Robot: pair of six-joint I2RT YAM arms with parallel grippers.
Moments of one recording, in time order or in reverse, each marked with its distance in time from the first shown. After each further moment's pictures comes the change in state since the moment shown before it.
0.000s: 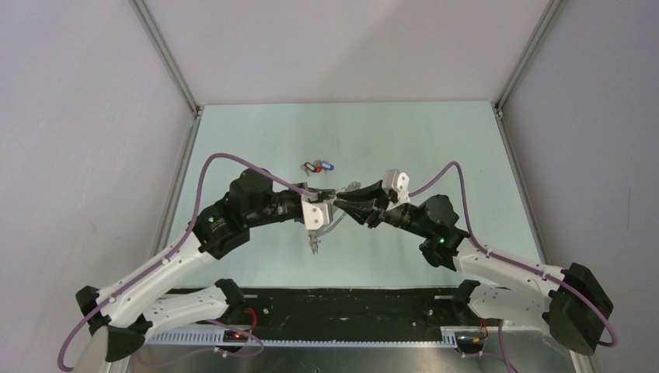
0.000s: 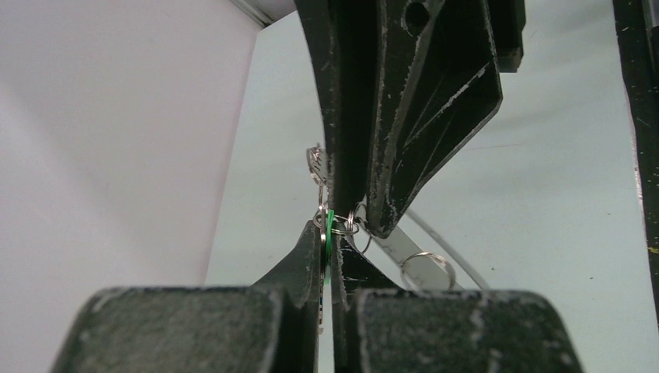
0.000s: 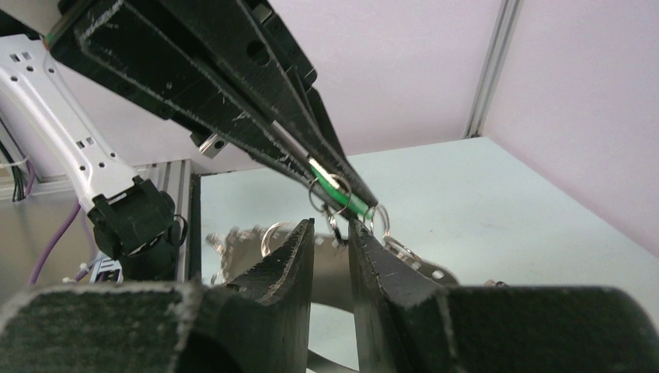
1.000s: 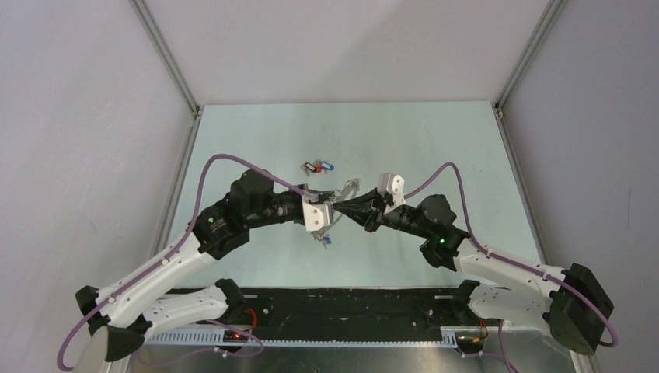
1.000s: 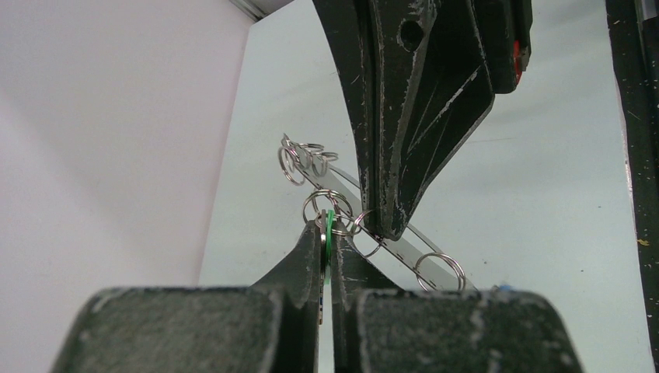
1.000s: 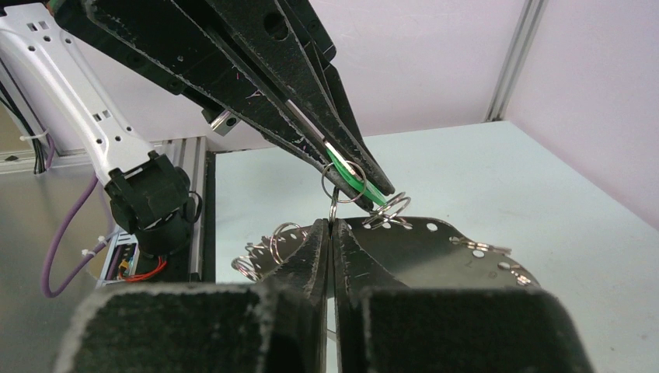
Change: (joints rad) left arm -0.008 -0.002 0.000 -0.024 -0.007 -0.002; right arm 0.006 -0.005 0.000 -0.059 -0.048 -0.011
